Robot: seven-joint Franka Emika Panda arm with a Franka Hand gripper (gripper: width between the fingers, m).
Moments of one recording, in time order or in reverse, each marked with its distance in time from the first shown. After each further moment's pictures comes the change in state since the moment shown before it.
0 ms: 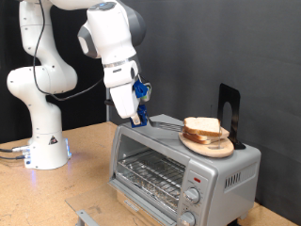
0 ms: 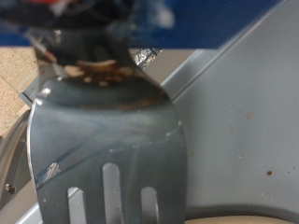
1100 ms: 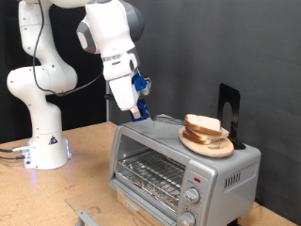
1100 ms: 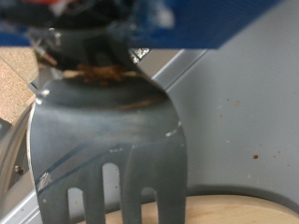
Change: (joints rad) arm 0.000 -0.035 0.007 -0.010 0.000 0.007 0.001
